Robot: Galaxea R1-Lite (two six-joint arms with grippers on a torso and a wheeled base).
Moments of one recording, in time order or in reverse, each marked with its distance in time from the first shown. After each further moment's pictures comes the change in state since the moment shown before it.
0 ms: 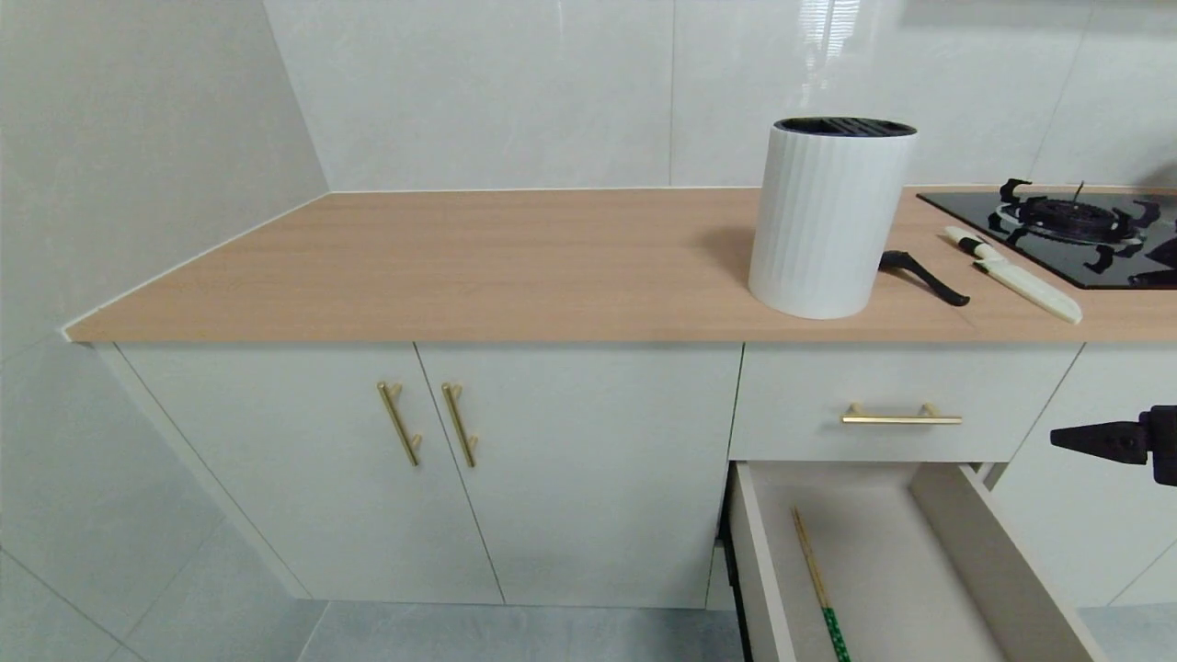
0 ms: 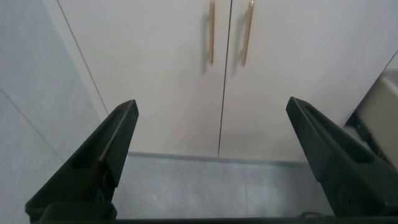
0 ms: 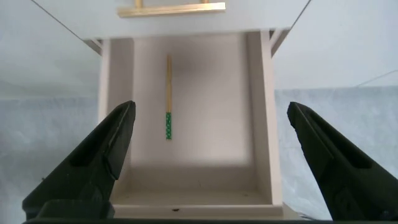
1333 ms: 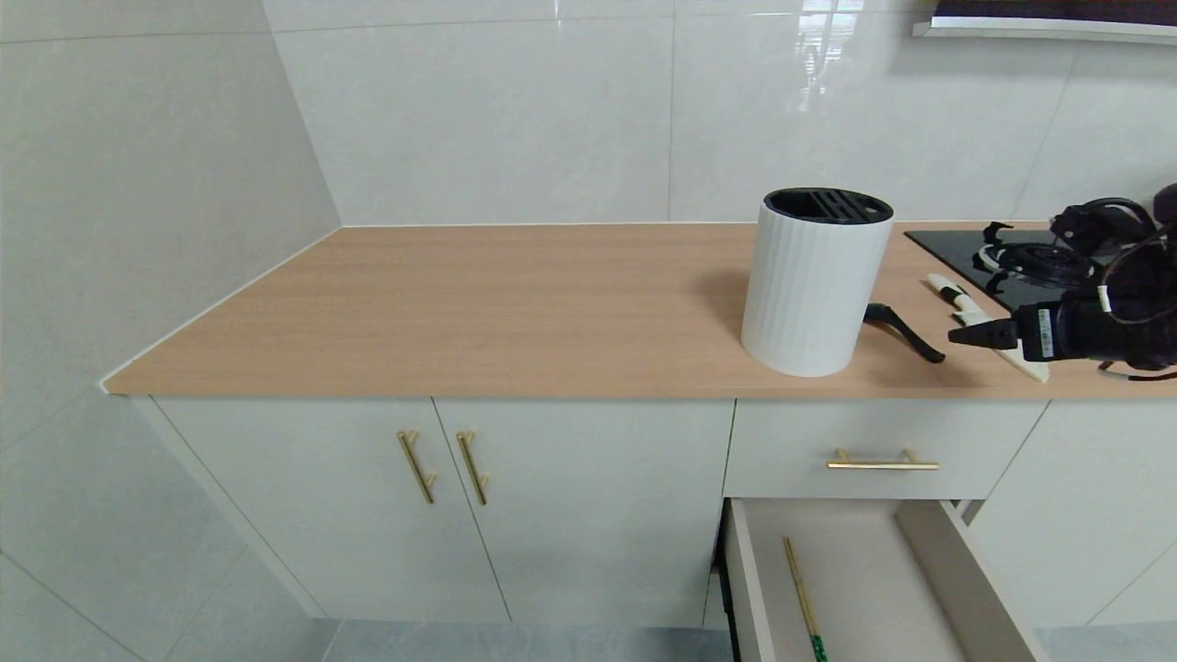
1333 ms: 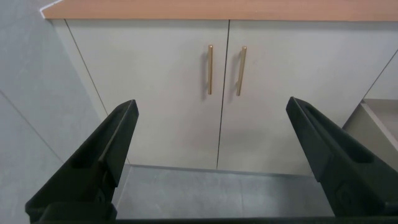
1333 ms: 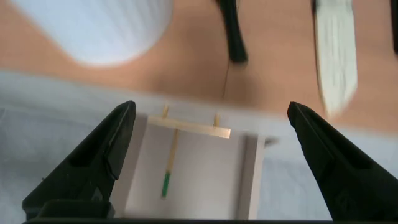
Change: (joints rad) left arm 0.000 0.000 0.000 0.000 0.000 0.000; right arm -0.011 0.449 -0.380 -0.190 0.160 -0.163
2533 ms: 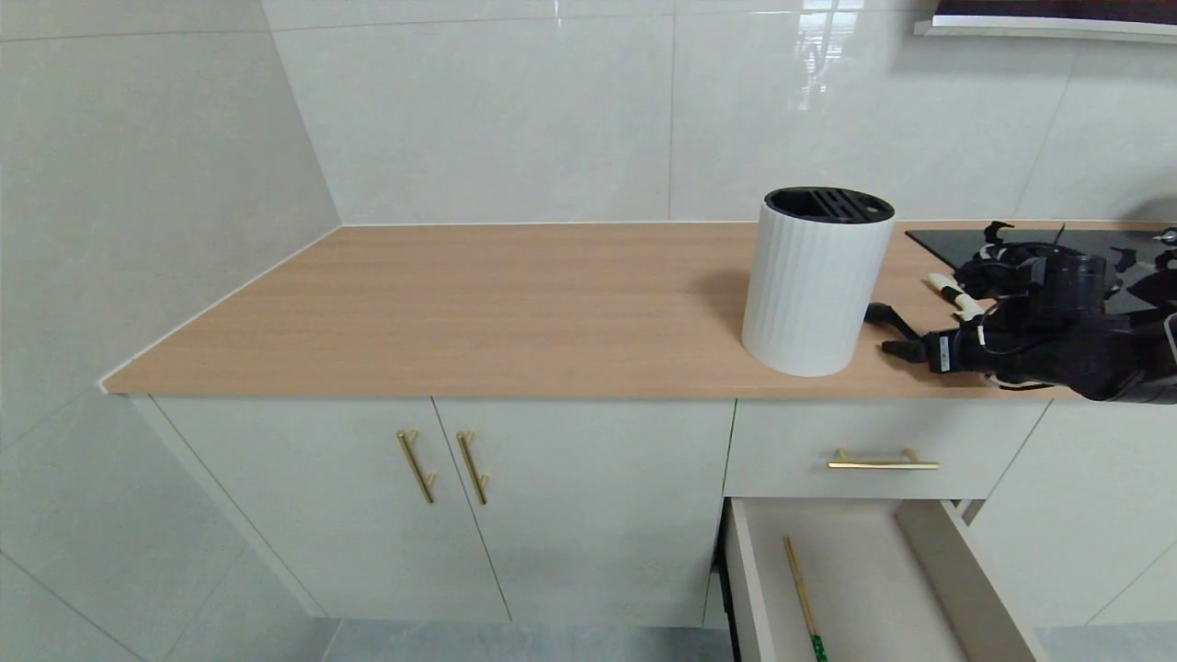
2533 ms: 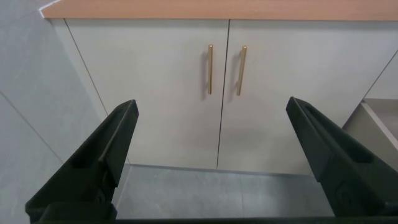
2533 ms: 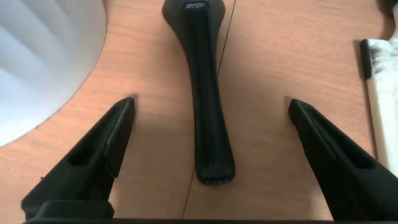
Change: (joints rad) left arm 0.000 0.000 0.000 0.000 0.000 0.000; right arm -0.019 0.446 -0.156 -0.376 0.055 -0.011
